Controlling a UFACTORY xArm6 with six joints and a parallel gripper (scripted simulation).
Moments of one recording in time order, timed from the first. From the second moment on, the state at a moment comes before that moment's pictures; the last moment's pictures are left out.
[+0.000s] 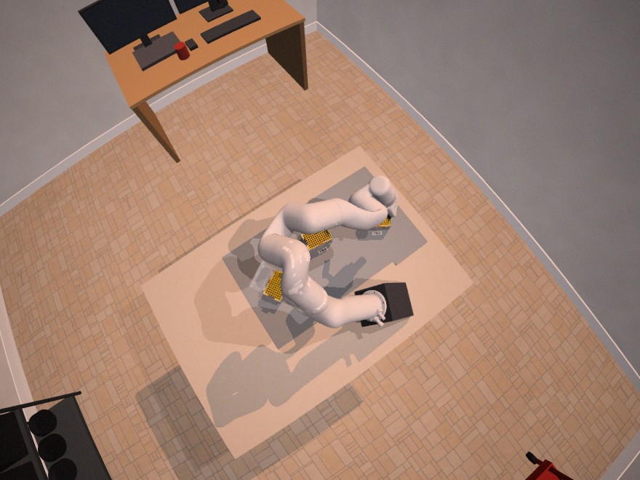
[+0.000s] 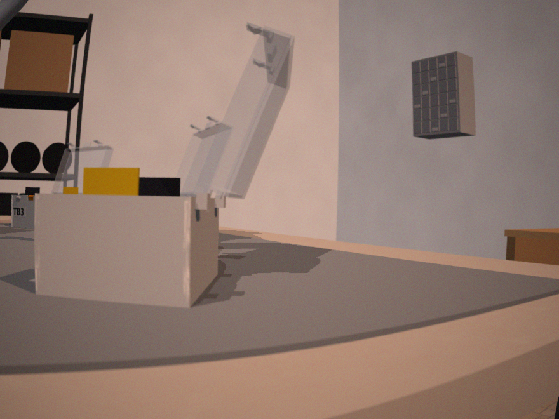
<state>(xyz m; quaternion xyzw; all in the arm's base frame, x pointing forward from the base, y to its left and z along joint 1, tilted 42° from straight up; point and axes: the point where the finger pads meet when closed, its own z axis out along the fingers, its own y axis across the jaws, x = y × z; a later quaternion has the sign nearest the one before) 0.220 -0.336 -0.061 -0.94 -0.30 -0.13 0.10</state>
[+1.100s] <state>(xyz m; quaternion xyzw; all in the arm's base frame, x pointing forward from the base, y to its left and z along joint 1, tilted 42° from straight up) 0.346 -0.408 -0.042 -0.94 0.16 -0.10 0.29</state>
